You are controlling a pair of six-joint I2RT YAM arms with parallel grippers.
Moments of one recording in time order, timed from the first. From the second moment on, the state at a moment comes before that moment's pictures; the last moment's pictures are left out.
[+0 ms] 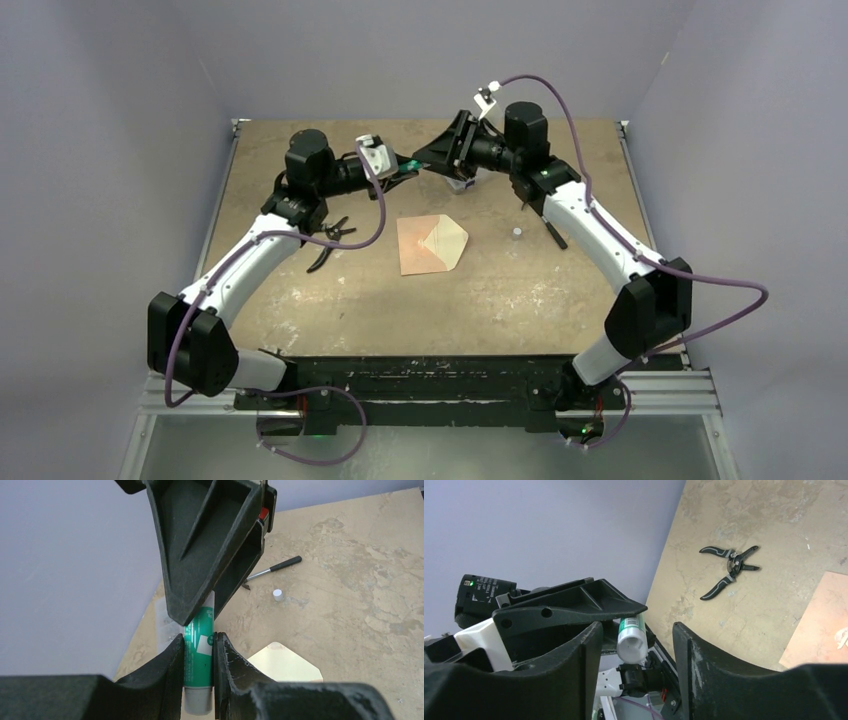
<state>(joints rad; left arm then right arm) -0.39 1.37 1.15 0.16 0.82 0.47 0.45 1.57 1.44 -0.10 -0.59 0.99</state>
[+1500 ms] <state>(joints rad) -0.36 1.39 1.05 0.24 0.75 0.19 0.46 1.63 1.46 -0.14 -0.59 0.89</state>
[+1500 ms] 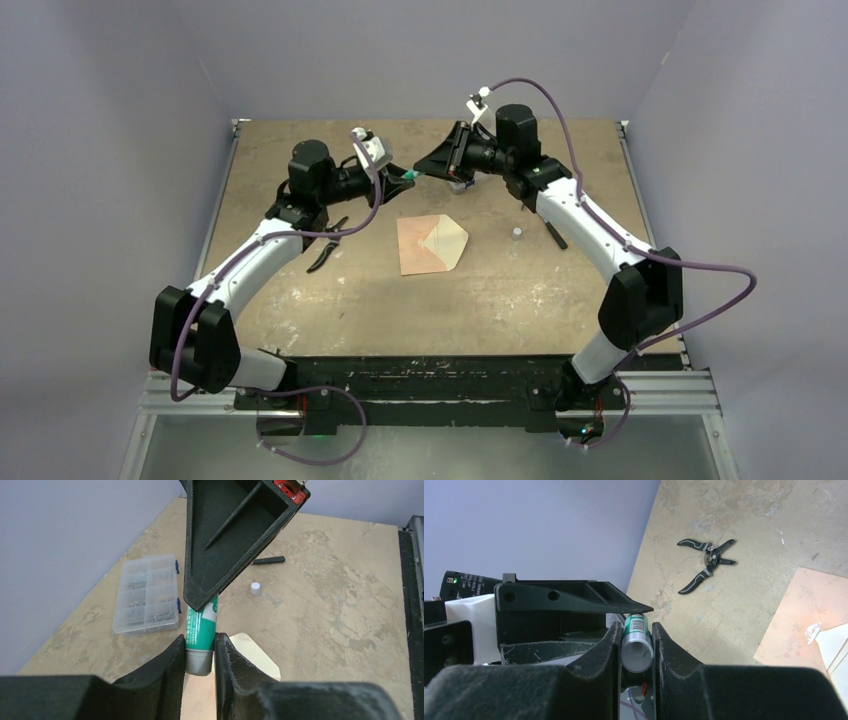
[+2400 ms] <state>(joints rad) -0.36 1.42 1.09 0.19 0.76 0.11 0.50 1.68 1.49 -0.17 -0.59 0.79</state>
